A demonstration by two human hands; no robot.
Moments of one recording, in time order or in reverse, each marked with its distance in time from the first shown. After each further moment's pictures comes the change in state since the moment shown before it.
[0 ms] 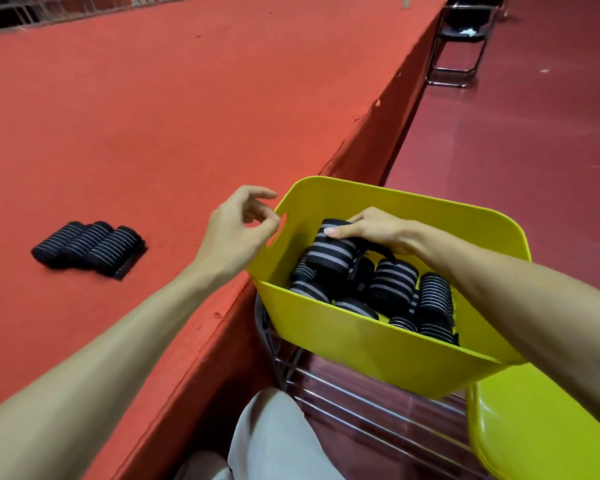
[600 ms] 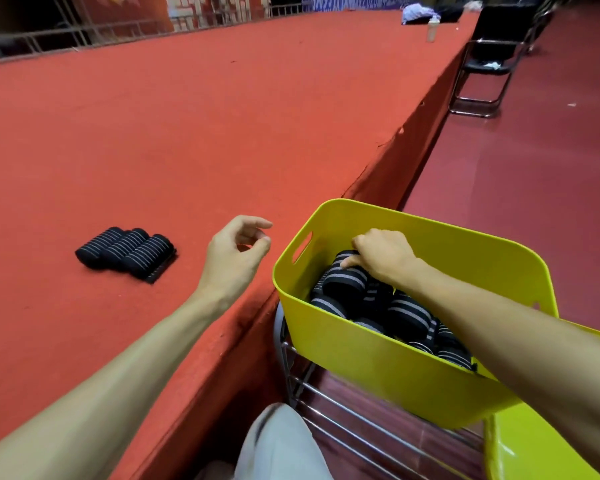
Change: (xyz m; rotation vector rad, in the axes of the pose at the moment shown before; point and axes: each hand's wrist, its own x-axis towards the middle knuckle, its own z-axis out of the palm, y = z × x) left_hand -0.020 -0.014 -0.026 -0.089 0.190 -0.053; right_hand 0.001 -0.022 0.028 -1.188 0.348 -0.253
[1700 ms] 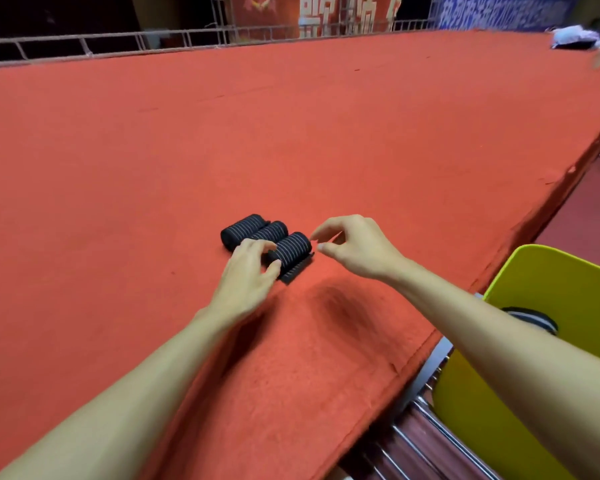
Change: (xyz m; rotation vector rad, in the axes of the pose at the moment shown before) left_hand 0.024 -0.157 -0.169 0.584 0.113 -0.107; right_hand 0.097 -0.245 -0.066 0.832 0.084 -0.417
